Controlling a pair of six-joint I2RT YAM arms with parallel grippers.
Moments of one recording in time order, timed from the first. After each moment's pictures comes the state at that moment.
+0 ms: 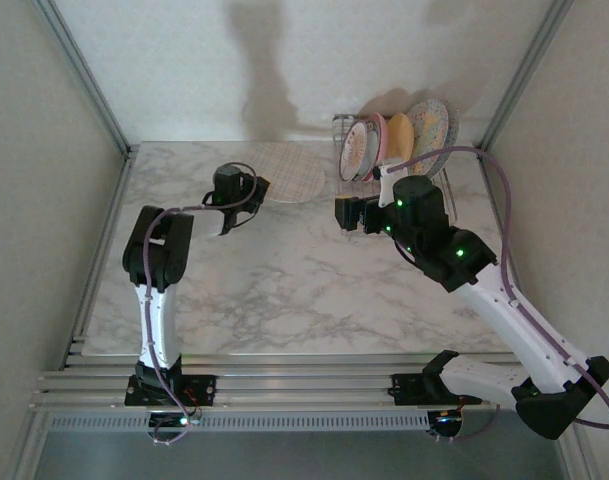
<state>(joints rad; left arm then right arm) -0.23 2.15 1.28 0.42 0.29 -1.31 0.69 1.10 1.27 -0.59 0.19 0.25</state>
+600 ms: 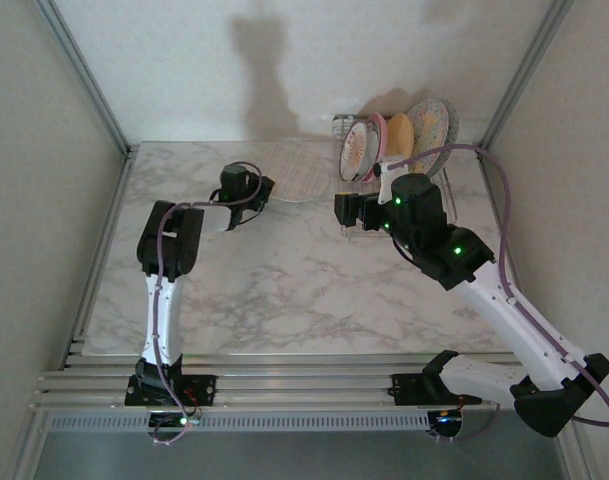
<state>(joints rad) -0.22 2.30 1.43 0.42 0.32 -1.32 0.69 1.11 1.28 -0.58 0.21 0.28</state>
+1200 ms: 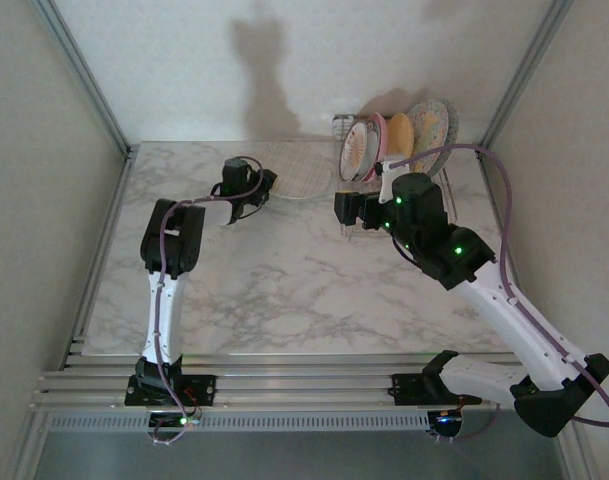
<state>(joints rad) -0.22 2.34 1.52 0.34 0.35 -1.31 0.69 1.11 1.29 -0.58 0.21 0.30</state>
